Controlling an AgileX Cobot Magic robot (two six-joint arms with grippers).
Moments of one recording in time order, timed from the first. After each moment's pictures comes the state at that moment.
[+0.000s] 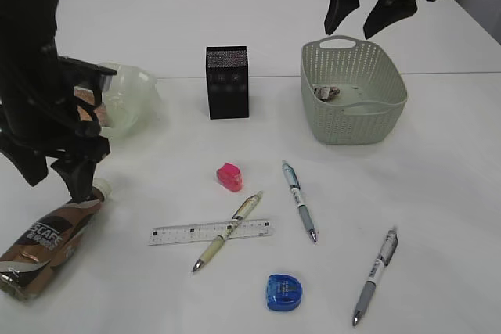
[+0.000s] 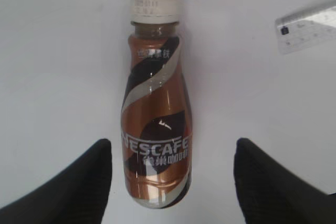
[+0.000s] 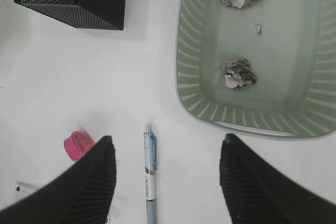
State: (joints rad) left arm -0.32 1.87 -1.38 0.06 1.22 -0.03; right arm 0.18 2.06 -2.08 0.18 1.24 0.08
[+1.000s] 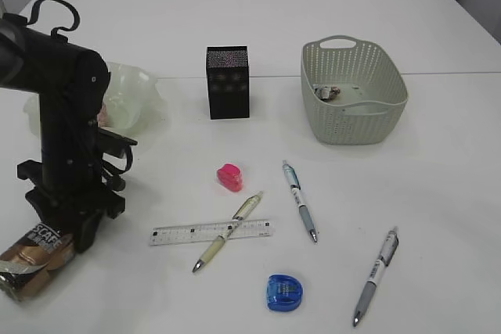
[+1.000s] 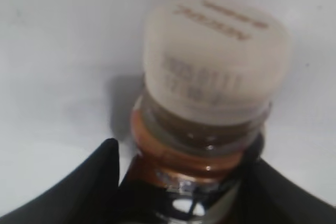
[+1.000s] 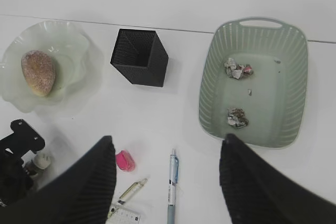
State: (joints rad) left arm -0.32 2.16 -1.38 0.10 1.15 -0.03; right arm 0.18 1.73 -2.07 0.19 1.26 0.05
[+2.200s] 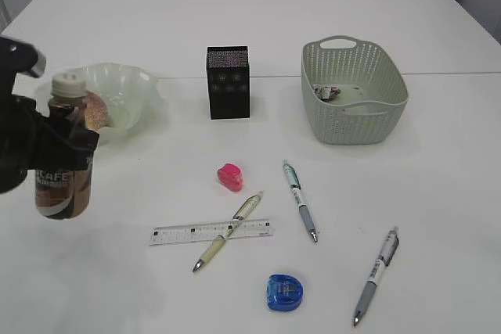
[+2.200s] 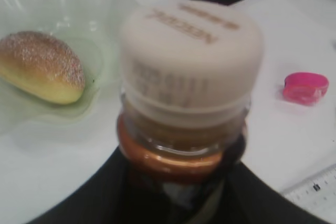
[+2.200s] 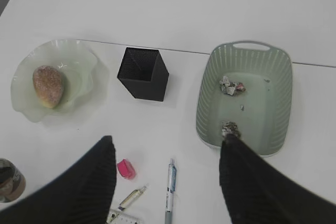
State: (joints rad) left arm -0.30 1.45 -0.64 0.13 -0.10 -0.08; right arm 0.18 1.63 -2.07 0.18 1.27 0.04
